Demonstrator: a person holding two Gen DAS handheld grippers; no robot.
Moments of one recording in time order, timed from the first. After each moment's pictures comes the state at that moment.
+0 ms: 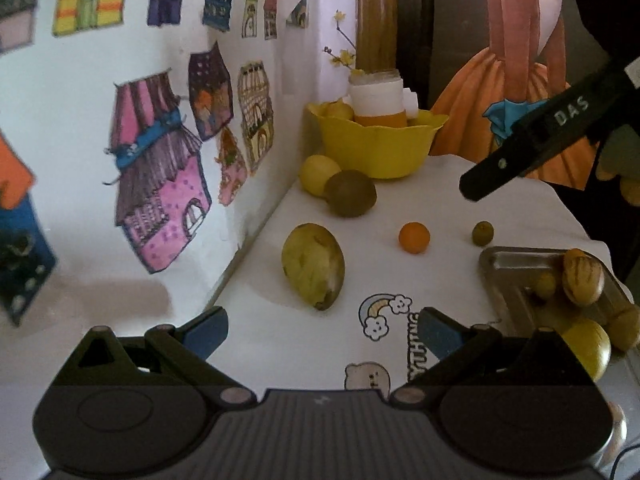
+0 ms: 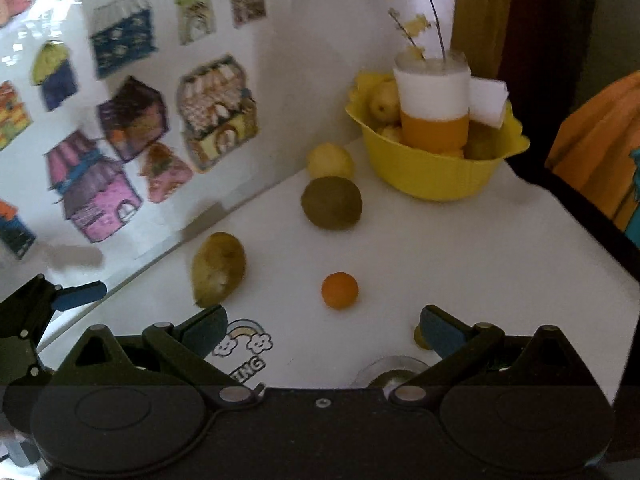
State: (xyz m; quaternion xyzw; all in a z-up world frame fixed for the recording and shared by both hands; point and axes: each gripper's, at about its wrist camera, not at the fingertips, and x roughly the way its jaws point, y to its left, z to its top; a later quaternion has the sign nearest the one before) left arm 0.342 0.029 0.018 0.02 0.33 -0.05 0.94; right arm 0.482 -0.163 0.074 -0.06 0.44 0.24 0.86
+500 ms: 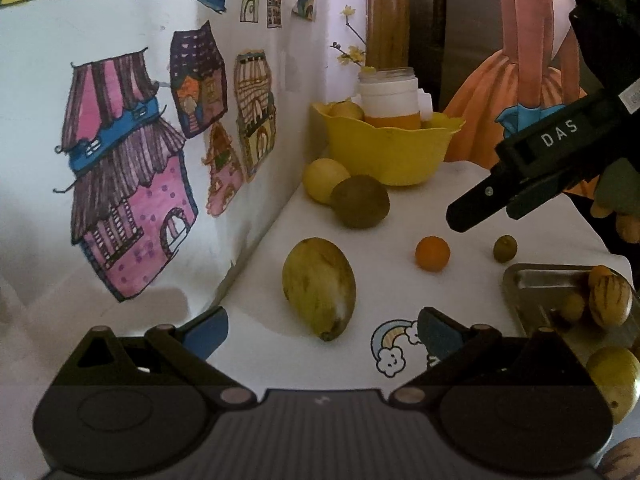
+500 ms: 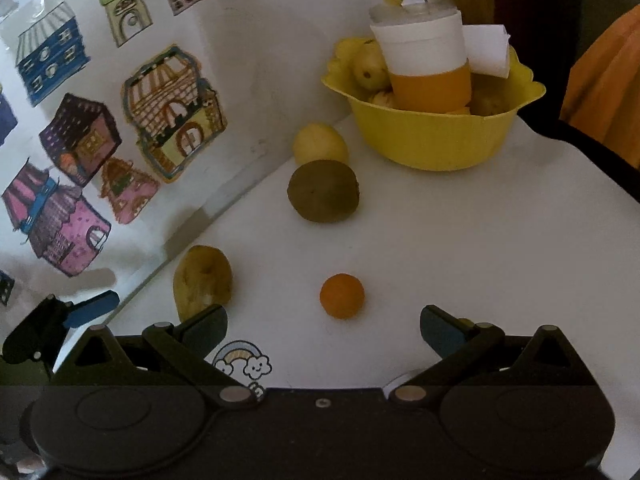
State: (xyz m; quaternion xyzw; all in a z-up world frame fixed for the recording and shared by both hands) left arm 0.375 0.027 0.004 0.02 0.32 -0.05 0.95; right arm 0.519 -0.164 0.039 0.01 0.48 0.24 0.85
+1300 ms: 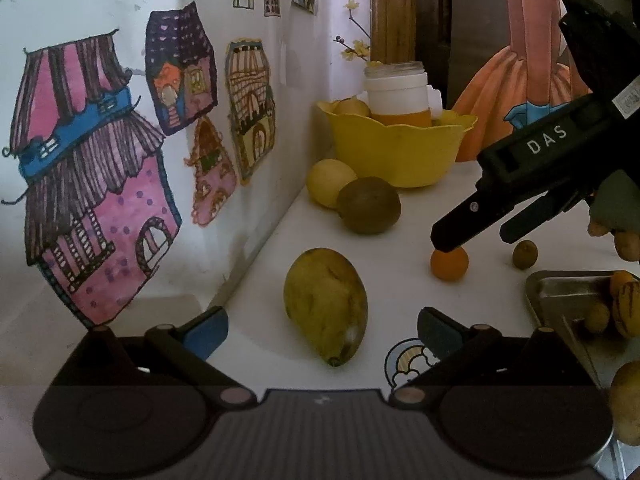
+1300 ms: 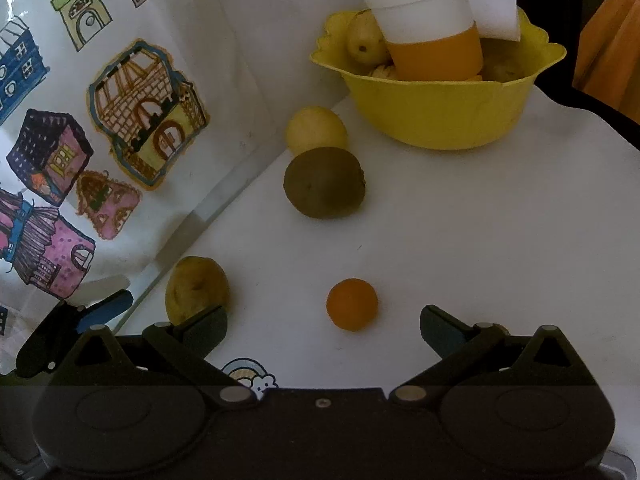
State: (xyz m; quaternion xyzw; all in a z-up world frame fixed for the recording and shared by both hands) left arm 0.401 0.024 -0.009 0.03 0.31 -0.04 0.95; right arm 0.546 -0.157 0.017 0.05 0.50 0.24 0.83
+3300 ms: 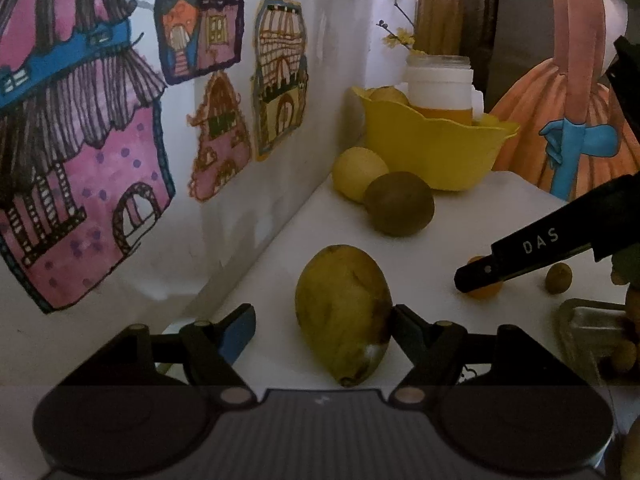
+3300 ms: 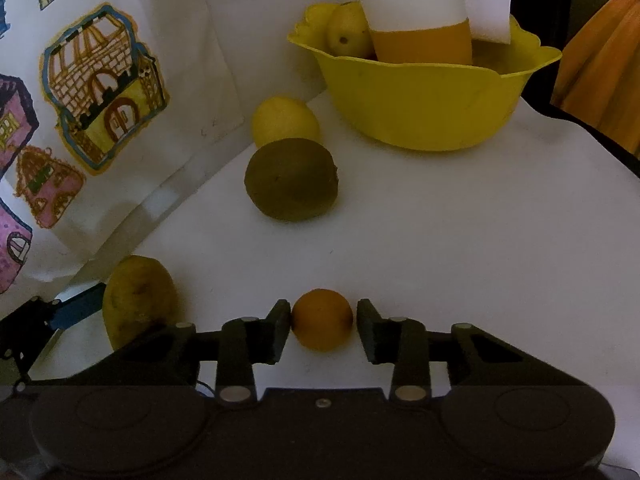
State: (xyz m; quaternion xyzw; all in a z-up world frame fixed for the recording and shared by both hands) left arm 0.429 0.035 -0.025 -0.03 0.33 0.00 0.94; right arm 0.551 -0.141 -0.007 0.00 0.47 0.19 0.86
